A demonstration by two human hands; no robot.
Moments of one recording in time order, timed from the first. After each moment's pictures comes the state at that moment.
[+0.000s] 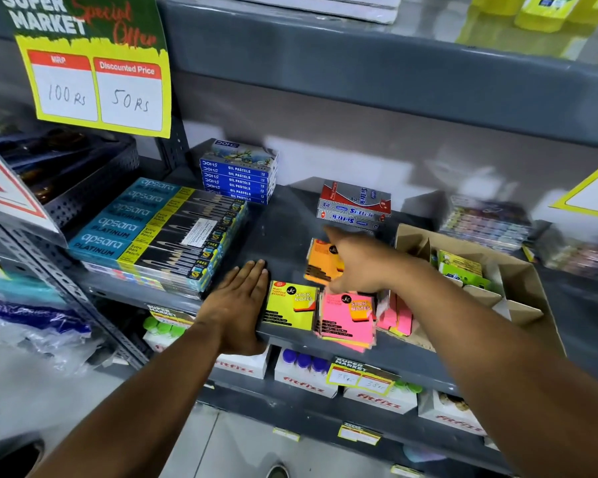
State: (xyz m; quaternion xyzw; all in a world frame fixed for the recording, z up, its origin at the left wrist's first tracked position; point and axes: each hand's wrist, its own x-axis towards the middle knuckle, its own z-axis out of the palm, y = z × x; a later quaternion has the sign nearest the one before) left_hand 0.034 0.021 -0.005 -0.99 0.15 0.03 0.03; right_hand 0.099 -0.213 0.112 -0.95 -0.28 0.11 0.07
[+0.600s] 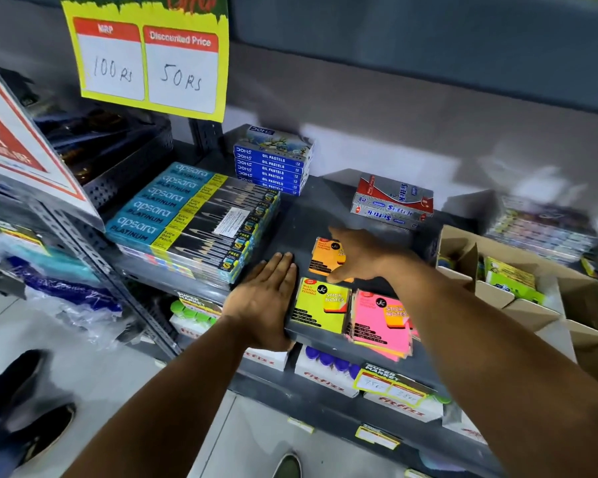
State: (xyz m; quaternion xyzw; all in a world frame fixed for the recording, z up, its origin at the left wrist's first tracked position) left_hand 0.031 0.022 -0.006 -0.99 0.14 0.01 0.00; right_hand 0.162 -0.171 0.048 -0.94 -0.27 0.17 0.11
